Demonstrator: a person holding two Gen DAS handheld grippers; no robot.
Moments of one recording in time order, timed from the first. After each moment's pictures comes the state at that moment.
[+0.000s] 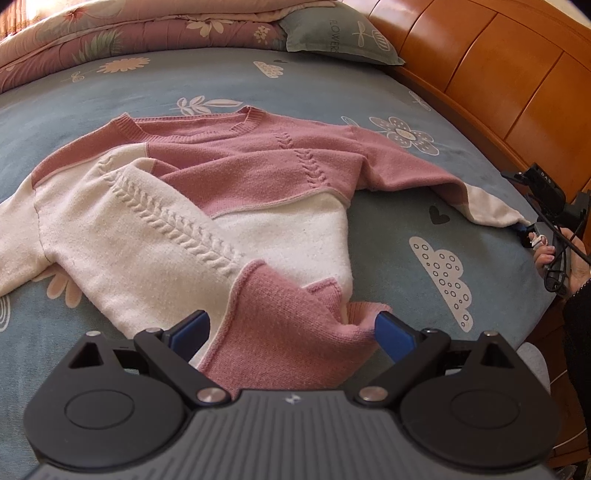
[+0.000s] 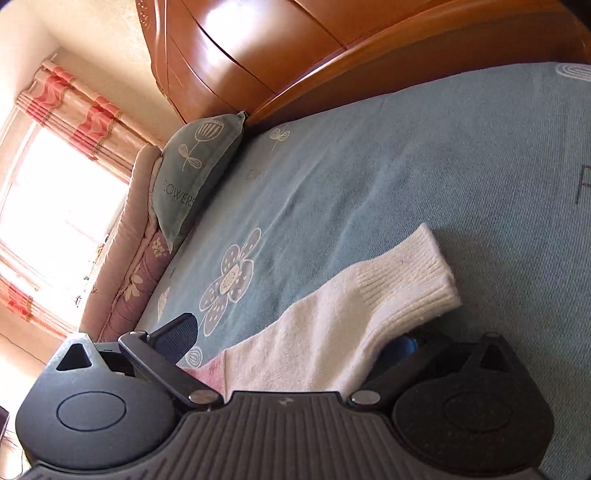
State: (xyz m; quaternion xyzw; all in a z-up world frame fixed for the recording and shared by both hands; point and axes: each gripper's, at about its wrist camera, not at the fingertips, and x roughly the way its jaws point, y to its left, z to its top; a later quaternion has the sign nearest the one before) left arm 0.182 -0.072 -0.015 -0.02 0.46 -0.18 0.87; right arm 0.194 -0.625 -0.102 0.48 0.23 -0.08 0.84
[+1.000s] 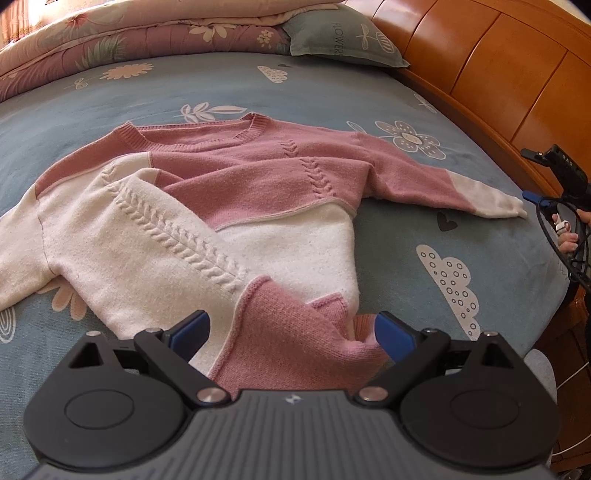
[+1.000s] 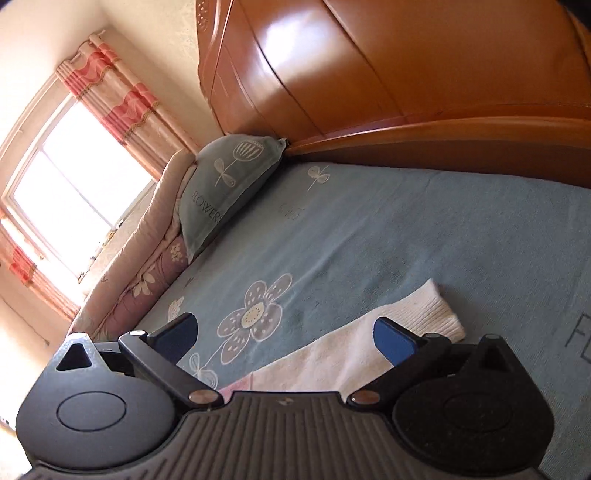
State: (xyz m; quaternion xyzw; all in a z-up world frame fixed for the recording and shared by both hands) left arm 0.190 -0.077 -0.012 -0.01 0.45 -0.18 0.87; right arm 0.216 -0.629 -0.045 0.37 0.23 -0.03 0.90
